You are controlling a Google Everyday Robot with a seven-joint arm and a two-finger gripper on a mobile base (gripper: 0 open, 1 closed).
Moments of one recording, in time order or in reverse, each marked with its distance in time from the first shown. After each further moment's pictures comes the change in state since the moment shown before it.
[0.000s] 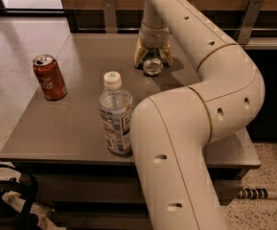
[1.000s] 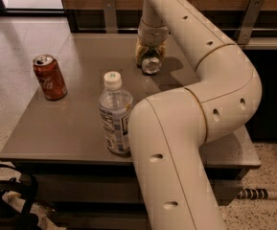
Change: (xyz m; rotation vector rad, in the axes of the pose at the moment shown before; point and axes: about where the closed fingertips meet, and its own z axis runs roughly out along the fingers) arm -0.010 0.004 -0.002 -0.009 -0.030 -0.001
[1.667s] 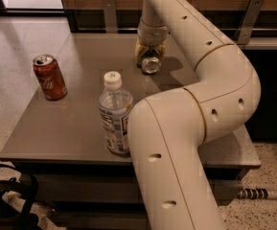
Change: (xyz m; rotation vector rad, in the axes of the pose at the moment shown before) arm -0.002 0.001 -0.001 -0.002 -0.006 0.000
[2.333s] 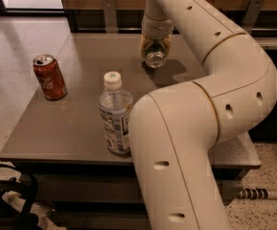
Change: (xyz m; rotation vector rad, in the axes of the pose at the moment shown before) arm 0.001 -0.017 -0.031 0.066 -0.069 0.053
